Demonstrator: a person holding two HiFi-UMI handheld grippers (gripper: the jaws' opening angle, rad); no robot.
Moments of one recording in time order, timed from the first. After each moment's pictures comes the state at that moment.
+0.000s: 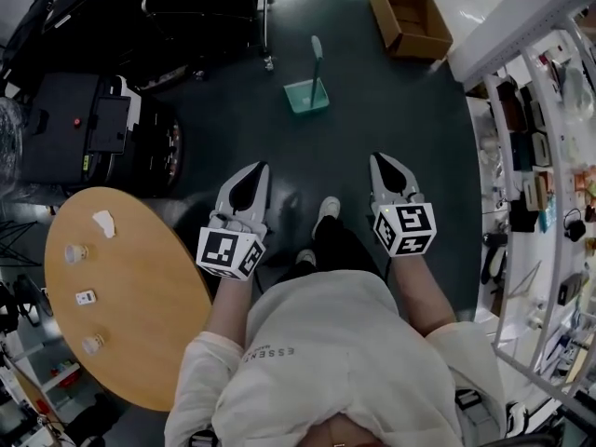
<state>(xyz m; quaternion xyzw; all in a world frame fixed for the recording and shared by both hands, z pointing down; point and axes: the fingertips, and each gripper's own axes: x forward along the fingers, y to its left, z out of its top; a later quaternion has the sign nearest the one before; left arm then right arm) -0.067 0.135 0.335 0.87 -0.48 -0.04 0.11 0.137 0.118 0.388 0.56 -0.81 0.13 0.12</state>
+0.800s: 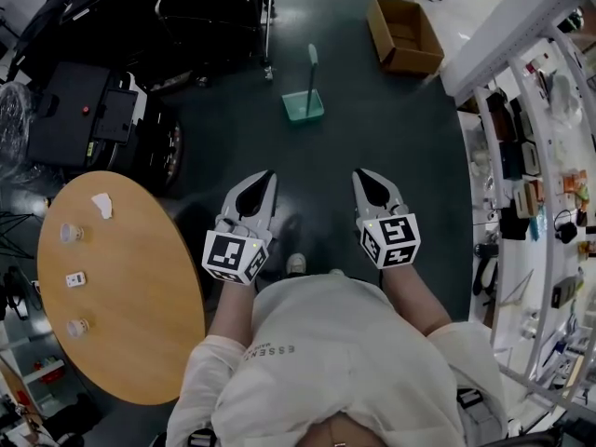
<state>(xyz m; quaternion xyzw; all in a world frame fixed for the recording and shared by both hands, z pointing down) -0.031 0.216 0.318 0.88 -0.47 -0.02 0.08 0.128 0.201 0.373 0.51 -0.84 0.11 0.13</state>
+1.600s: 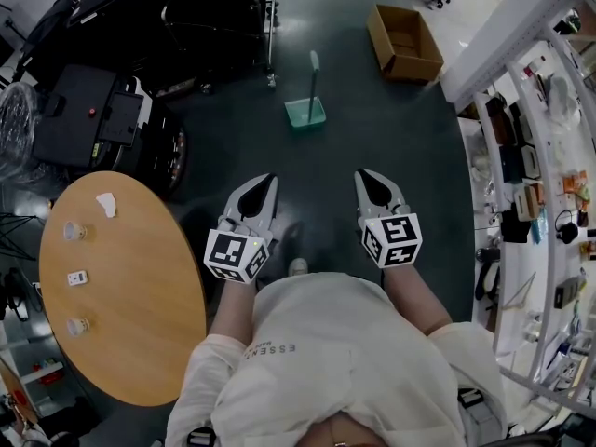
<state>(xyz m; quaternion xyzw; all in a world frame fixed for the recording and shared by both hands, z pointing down) -0.033 0.231 0.322 0.88 -0.47 -0.02 0.09 0.130 0.213 0.360 0.52 -0.84 0.10 0.12</state>
